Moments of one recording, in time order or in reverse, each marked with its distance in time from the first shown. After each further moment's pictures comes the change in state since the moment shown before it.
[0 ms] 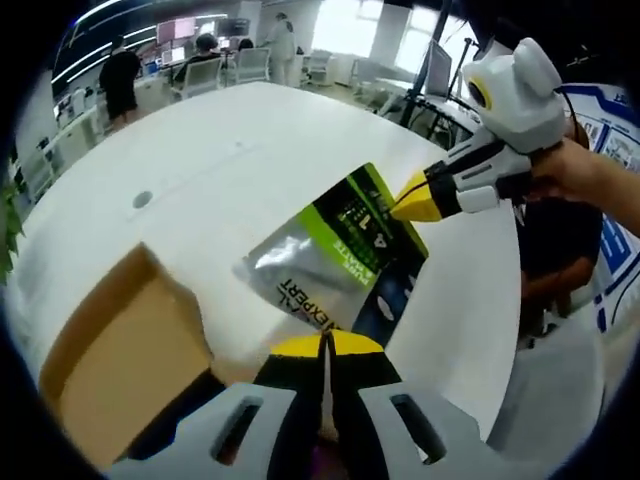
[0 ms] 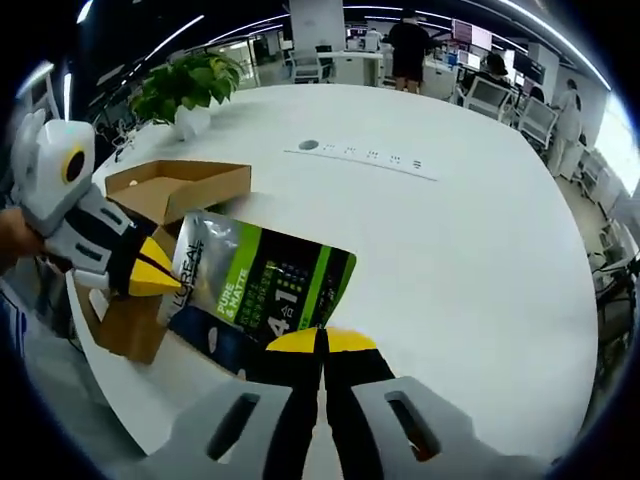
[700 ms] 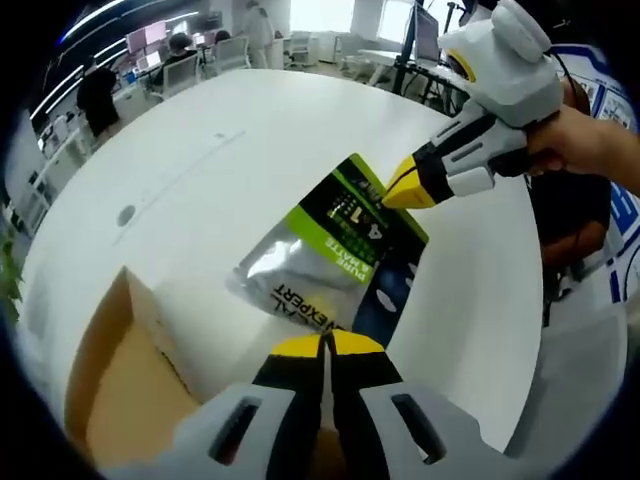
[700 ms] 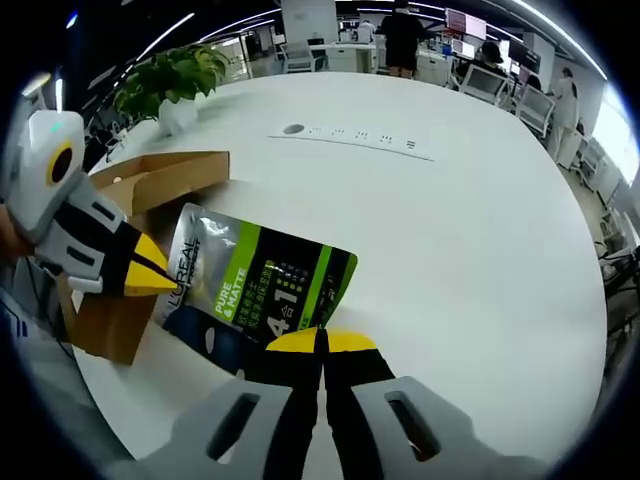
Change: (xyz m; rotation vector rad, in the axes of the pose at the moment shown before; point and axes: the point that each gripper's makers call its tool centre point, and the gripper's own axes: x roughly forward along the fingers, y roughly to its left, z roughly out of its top) left arm 0.028 0.005 -0.002 0.158 0.105 0.032; right arm 0.024 -0.016 -0.013 0.035 0.025 -0.006
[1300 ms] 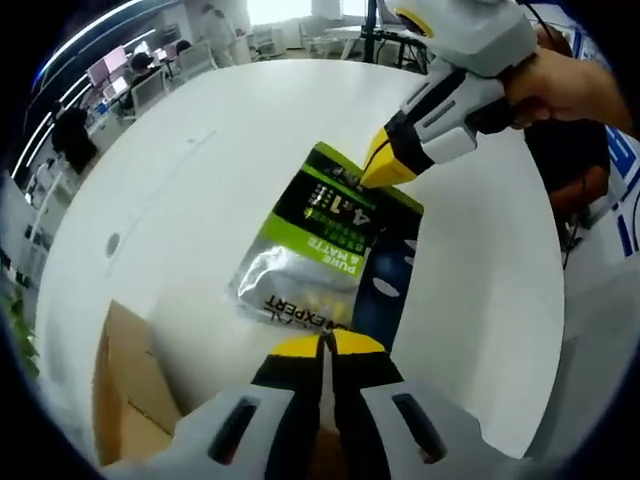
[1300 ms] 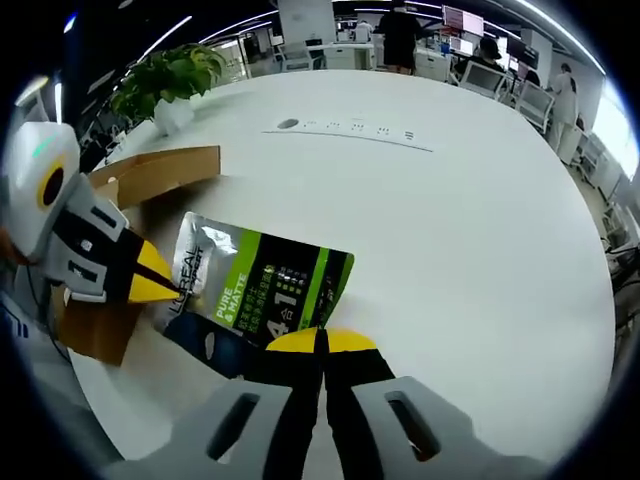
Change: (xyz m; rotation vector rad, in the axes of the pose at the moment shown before) left arm 0.022 -0.002 -0.009 0.165 0.076 0.017; right arm 0.016 -0.006 -0.007 0.013 -0.007 0.010
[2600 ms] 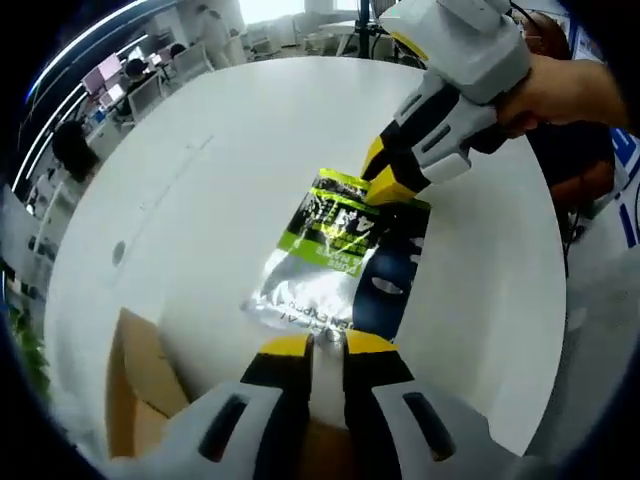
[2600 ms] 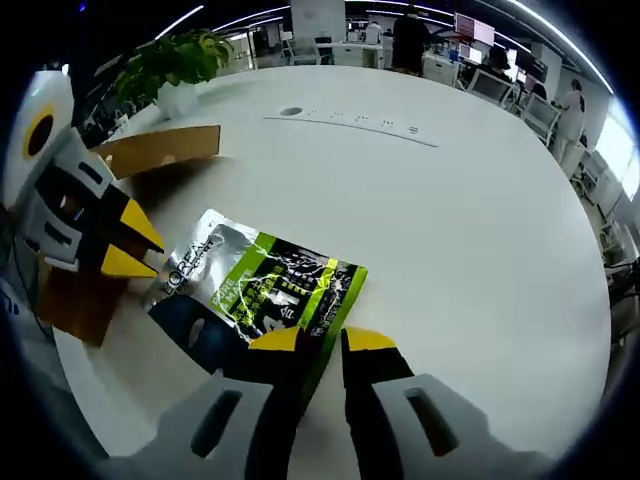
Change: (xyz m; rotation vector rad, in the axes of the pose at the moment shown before) left arm -0.016 0.003 0.004 0.026 0.006 0.019; right arm 0.006 -0.003 -0.010 -0.077 0.003 -0.024
